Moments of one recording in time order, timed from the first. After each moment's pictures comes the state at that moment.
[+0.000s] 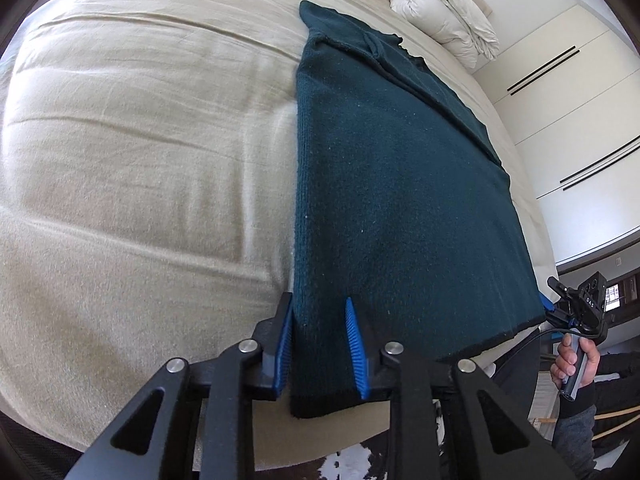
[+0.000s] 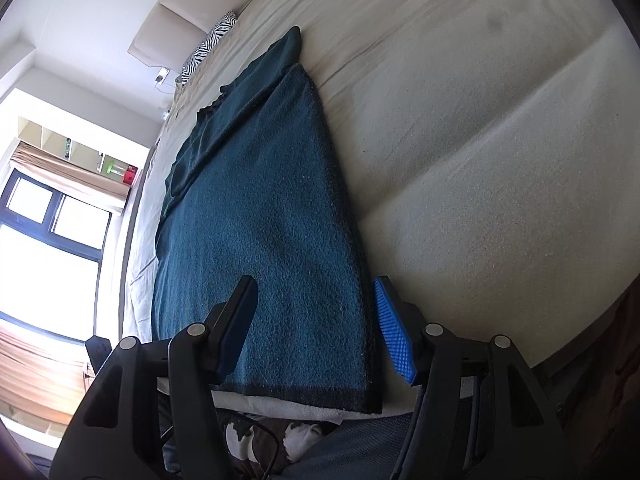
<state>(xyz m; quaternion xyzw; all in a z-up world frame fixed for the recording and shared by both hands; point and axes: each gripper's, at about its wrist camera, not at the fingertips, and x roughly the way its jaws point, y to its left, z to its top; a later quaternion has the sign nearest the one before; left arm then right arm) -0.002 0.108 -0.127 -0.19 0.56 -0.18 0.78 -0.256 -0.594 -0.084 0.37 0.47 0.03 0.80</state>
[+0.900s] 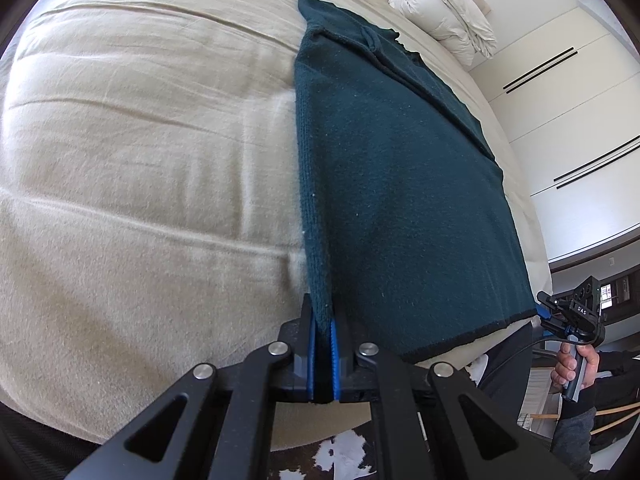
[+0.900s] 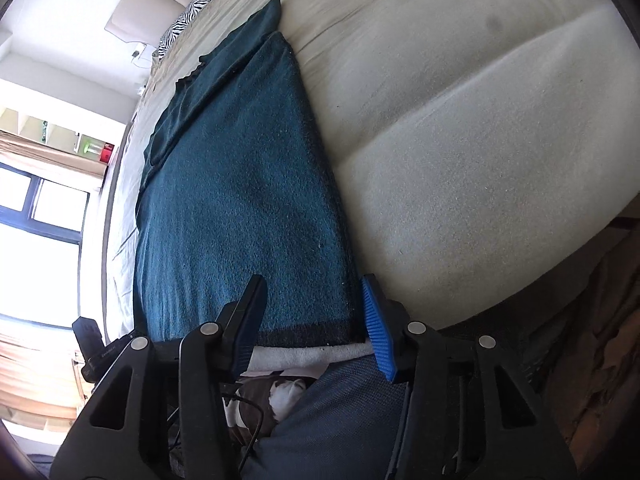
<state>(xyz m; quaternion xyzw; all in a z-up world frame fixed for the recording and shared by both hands) -0.003 0.107 -0.128 -0.20 0.57 -0.19 0.77 -0.278 -0.595 -0.078 0.35 0.54 0.02 0.76</state>
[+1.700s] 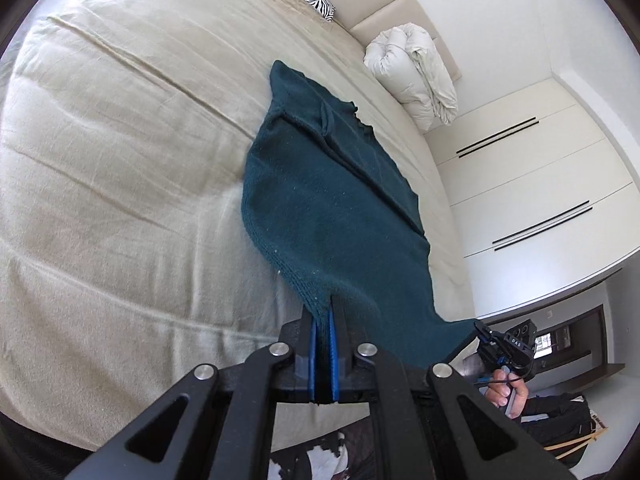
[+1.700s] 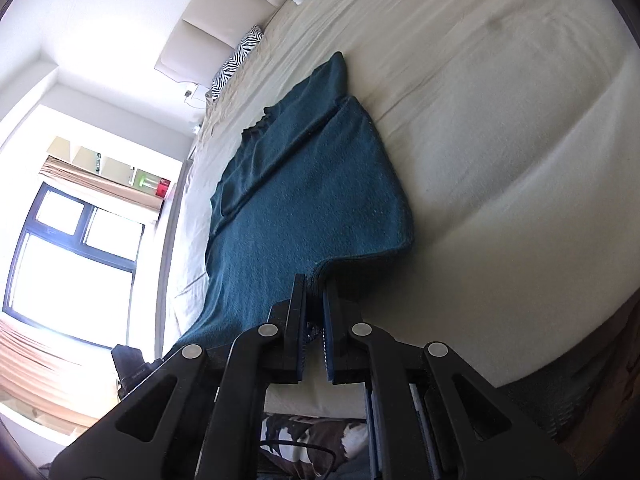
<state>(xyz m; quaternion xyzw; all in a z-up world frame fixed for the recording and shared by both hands) 0.019 0.134 -0.070 -0.34 0.48 -0.24 0.77 -0.238 -0.601 -0.019 0.42 0.42 0.08 0.80</state>
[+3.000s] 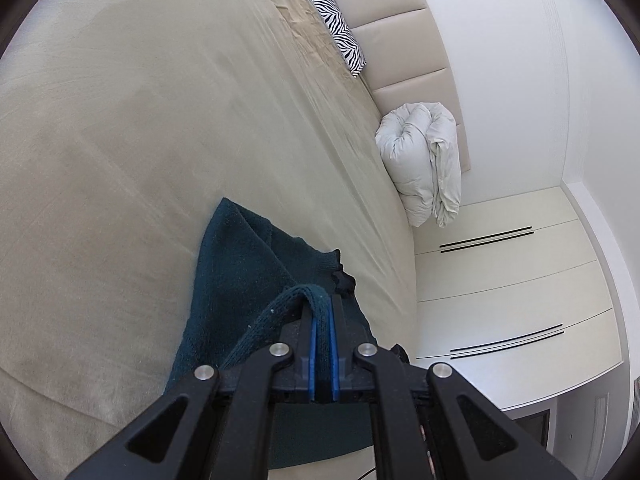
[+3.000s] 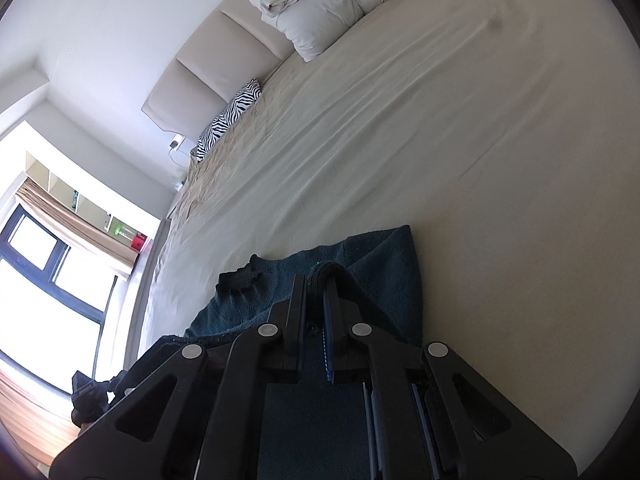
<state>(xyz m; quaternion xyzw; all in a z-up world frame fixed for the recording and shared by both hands) 0.310 0.126 -0.070 -0.48 0.43 -0.19 0.74 0.094 -0.637 -0.021 0.37 0.36 0.00 0.85</state>
